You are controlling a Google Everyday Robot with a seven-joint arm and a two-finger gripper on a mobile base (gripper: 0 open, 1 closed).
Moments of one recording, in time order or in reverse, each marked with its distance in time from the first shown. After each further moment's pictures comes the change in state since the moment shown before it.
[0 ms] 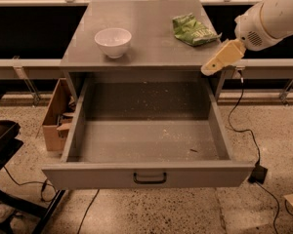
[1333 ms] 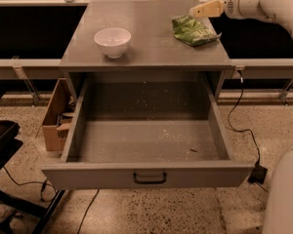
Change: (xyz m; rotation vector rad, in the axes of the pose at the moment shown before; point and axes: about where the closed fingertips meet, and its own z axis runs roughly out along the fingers) arm -0.061 -0.191 0.097 0.314 -0.412 0.356
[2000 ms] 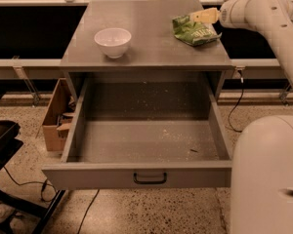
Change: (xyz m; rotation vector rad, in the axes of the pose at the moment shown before) arm 0.053 -0.030 0.056 0.082 0.066 0.235
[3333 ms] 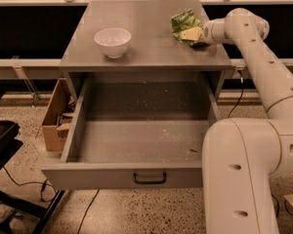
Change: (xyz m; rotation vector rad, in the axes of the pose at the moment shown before) arm 0.080 0.029 0.076 -0.086 0.153 0.096
